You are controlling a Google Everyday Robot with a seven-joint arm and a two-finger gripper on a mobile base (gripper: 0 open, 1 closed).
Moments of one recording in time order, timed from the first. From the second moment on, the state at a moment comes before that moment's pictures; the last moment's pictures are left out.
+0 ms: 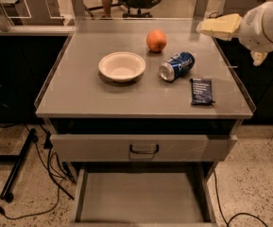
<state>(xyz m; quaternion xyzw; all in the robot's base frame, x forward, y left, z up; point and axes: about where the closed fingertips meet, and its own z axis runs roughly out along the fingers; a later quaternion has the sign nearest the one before) 0.623 -0.255 0.958 0.15 0.90 0.17 0.37</state>
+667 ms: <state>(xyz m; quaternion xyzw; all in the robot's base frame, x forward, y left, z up) 0.671 -0.243 0.918 0.20 0.91 0.18 0.31</state>
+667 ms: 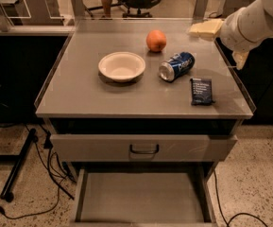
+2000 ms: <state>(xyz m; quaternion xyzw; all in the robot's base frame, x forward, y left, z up) 0.691 -0.245 0.885 0.23 0.91 0.21 0.27</state>
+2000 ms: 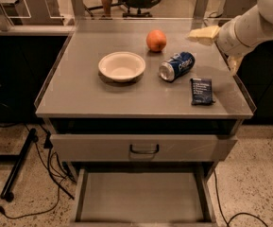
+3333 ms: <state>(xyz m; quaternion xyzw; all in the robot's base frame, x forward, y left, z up) 0.728 -0.188 0.865 0.20 0.94 0.19 0.21</state>
